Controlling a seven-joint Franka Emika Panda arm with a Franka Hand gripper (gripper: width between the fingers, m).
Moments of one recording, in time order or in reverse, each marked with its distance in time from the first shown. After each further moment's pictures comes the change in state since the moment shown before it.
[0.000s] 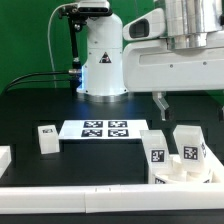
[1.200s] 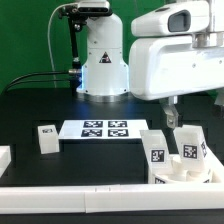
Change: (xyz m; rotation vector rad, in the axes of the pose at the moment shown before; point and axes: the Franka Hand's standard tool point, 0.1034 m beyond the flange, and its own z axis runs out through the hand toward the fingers) arm 0.010 -0.001 0.001 -0.067 -0.023 -0.984
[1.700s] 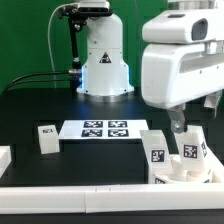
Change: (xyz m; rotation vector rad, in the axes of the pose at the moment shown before) arm -0.009 -0.014 0.011 0.012 -0.067 -0.252
